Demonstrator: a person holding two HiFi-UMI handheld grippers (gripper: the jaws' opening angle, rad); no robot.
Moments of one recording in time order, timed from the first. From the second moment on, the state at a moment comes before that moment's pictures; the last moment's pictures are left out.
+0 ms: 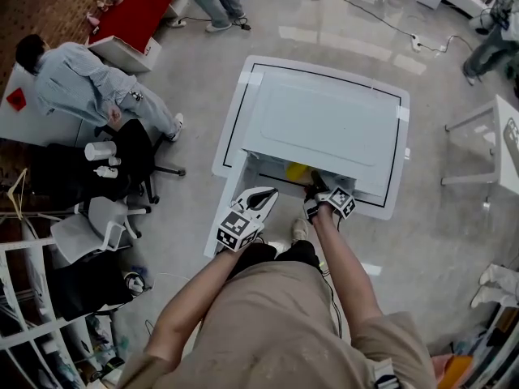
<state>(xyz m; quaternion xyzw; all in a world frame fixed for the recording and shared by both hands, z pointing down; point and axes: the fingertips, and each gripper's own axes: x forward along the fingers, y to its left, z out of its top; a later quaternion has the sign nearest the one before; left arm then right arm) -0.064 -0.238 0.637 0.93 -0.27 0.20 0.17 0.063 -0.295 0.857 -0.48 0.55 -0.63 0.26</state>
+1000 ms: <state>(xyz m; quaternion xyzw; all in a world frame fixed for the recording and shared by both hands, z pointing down) -0.066 -0.239 0.631 0.93 -0.27 0.19 0.17 0.060 -0.306 0.857 -0.51 0.54 -0.63 0.25</state>
